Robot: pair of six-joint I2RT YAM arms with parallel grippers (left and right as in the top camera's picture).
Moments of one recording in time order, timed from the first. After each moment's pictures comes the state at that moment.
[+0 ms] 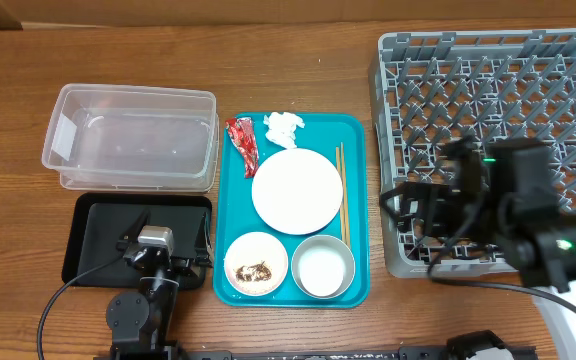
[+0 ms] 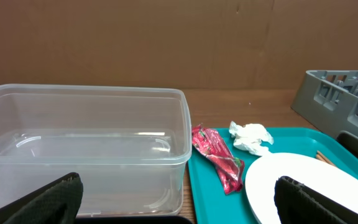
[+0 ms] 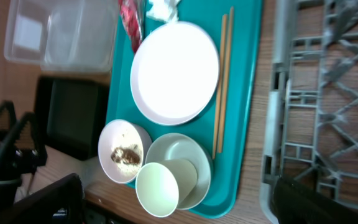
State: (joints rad) left arm 0.04 0.02 0.01 -0.06 0.16 -0.06; right arm 0.22 1.05 1.18 -1.13 -0.41 0.32
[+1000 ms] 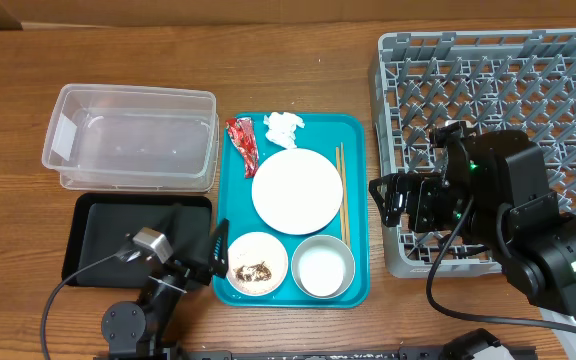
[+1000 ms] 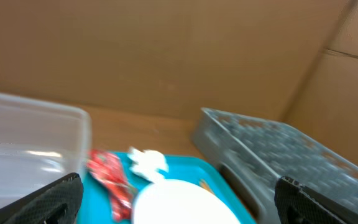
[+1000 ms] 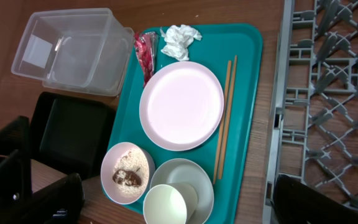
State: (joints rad) left arm 0.04 0.02 0.01 0.09 0.48 -0.43; right arm 0.40 1.06 1.36 -1.14 -0.20 0.40
